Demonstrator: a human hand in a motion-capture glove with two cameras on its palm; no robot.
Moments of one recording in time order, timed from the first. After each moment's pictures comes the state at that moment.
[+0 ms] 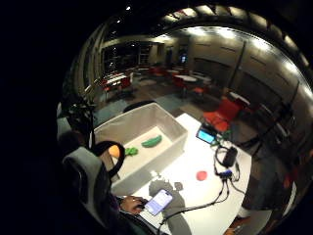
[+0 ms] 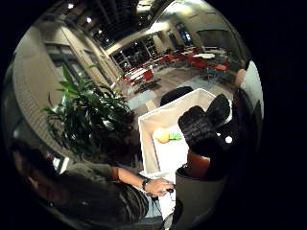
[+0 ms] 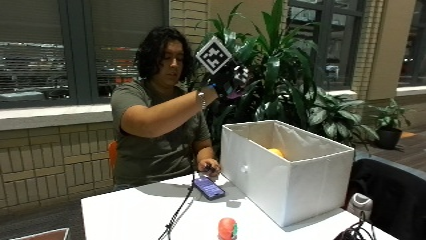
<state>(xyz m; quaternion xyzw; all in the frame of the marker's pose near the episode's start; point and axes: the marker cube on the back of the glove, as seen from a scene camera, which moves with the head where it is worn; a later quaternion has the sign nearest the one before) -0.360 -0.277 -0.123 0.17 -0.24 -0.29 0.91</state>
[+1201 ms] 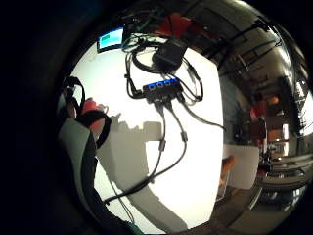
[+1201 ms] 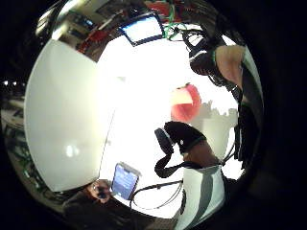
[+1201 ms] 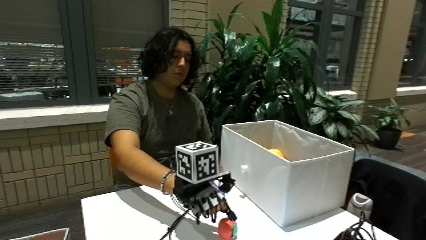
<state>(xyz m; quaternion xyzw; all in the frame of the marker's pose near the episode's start) -0.071 -0.299 0.169 -0.07 0.08 0.07 0.99</state>
